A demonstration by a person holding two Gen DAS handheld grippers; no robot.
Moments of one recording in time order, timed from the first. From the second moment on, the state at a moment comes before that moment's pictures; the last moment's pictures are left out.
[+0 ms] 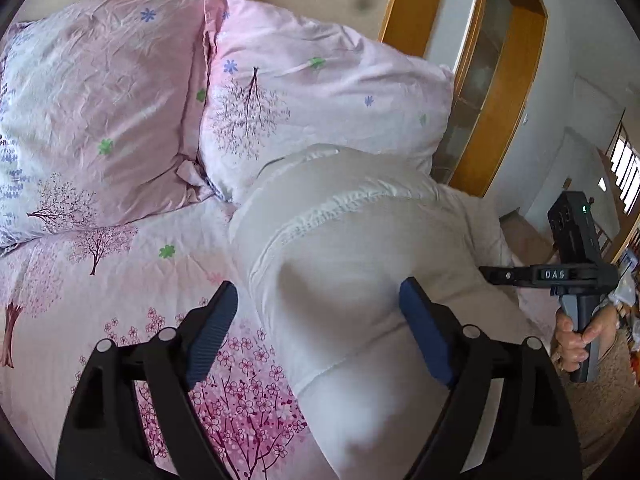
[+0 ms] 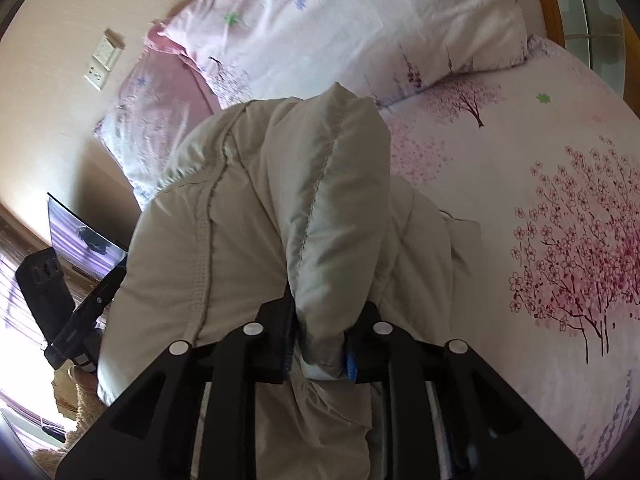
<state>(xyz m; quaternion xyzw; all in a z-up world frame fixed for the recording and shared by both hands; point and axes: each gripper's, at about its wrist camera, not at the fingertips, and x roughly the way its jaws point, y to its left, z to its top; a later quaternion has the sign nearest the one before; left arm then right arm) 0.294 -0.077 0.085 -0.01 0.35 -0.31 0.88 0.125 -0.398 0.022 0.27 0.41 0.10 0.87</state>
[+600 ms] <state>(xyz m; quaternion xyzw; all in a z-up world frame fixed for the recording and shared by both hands) 0.292 -0.100 0.048 0.03 0.38 -0.29 0.88 0.136 -0.416 -0.001 0.29 0.42 0.10 0.85</state>
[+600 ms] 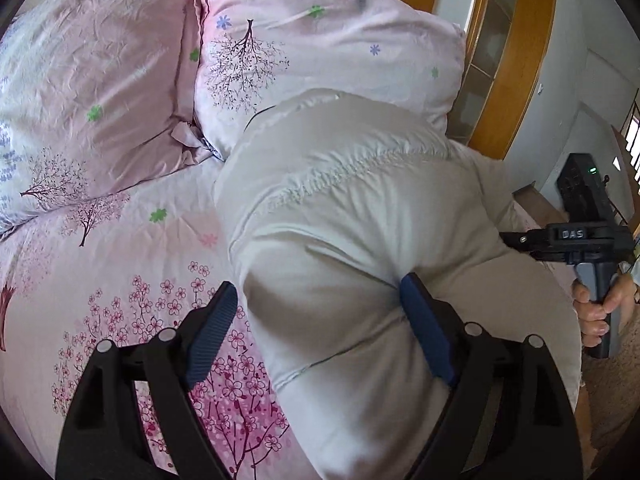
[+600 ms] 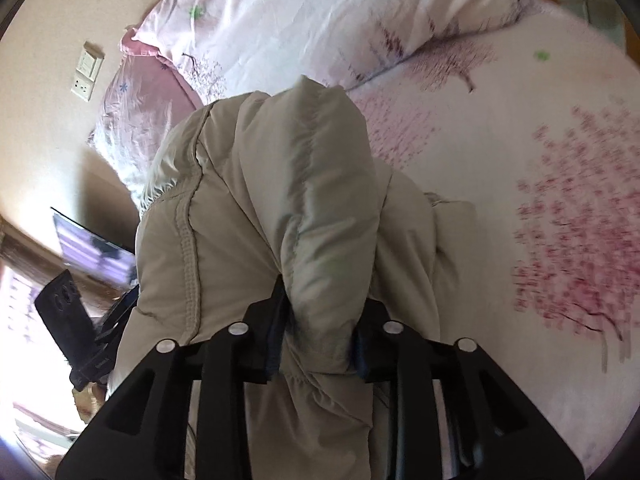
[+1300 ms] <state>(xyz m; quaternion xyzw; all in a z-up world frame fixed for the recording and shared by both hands) 0.282 -0.094 0.065 0.02 0.36 -0.29 0.89 0.069 -0.344 -0.004 0.13 0.38 0.04 0.92</state>
